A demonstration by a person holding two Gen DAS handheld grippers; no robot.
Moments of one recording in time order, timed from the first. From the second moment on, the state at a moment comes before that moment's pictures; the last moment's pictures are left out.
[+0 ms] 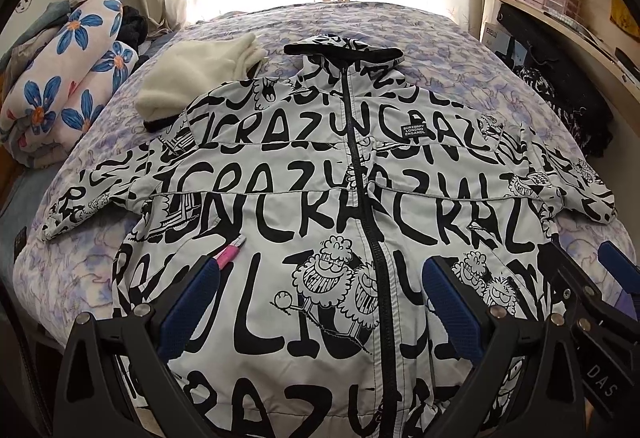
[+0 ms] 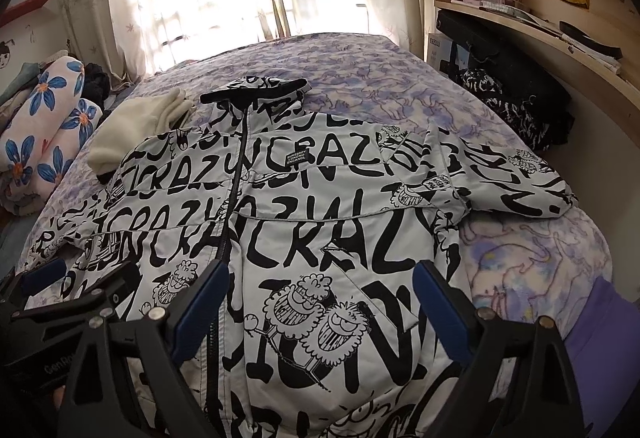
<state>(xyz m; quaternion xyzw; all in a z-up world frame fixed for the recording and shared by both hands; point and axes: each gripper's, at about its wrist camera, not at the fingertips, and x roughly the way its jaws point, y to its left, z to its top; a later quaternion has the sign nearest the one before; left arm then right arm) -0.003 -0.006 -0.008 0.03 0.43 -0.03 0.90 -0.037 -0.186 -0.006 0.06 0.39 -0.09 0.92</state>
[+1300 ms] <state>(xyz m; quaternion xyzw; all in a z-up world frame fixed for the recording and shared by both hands) 0.099 -0.160 0.065 0.06 0.32 -0.15 0.93 -0.014 -0.364 0.056 0.07 0.30 -0.21 0.93</state>
